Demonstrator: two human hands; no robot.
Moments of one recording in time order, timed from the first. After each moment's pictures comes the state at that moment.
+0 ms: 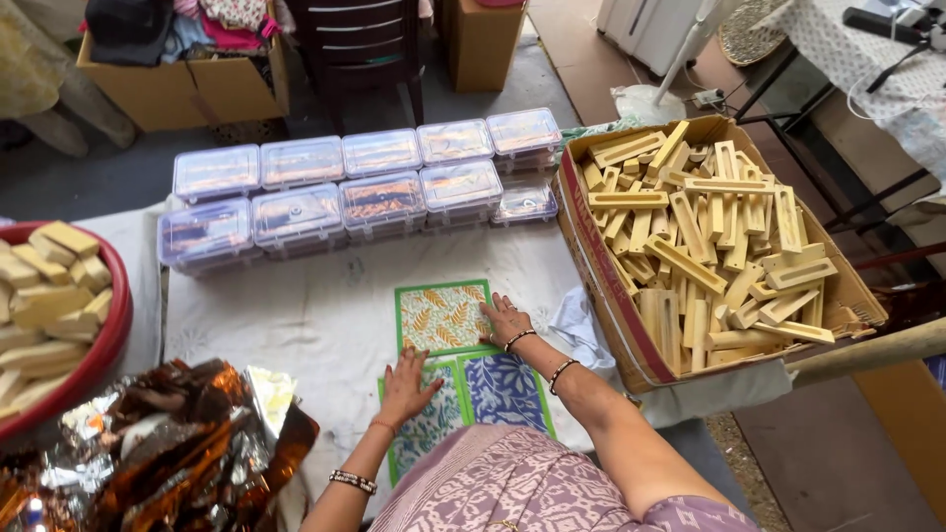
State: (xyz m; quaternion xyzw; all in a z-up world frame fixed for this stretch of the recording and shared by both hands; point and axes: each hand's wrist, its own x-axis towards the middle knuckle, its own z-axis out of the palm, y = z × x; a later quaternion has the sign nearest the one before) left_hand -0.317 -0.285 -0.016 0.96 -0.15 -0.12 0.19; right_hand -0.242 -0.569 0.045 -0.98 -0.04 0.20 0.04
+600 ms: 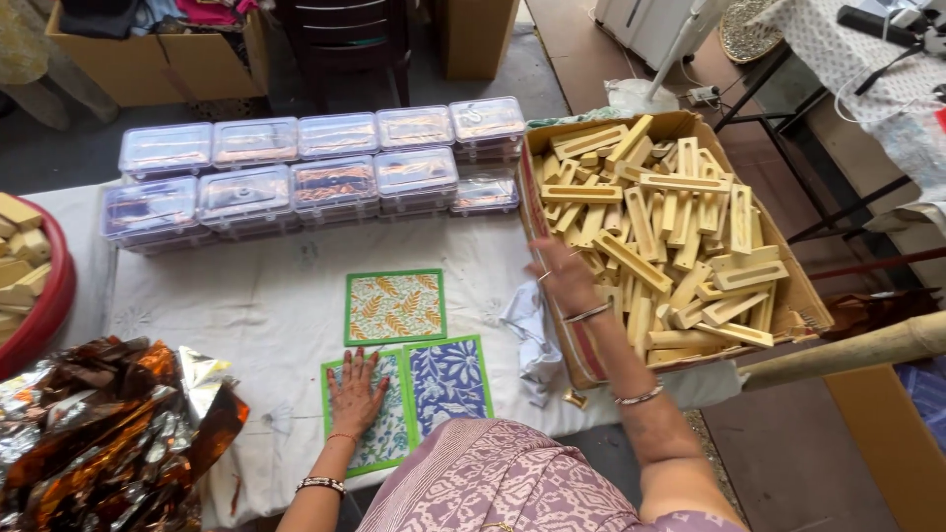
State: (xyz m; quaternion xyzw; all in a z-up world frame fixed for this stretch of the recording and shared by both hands) left_hand -0.369 -0.316 0.001 0.99 -0.07 -0.04 0.10; right_hand -0.284 -0.740 0.240 -0.94 0.01 -0.04 0.34
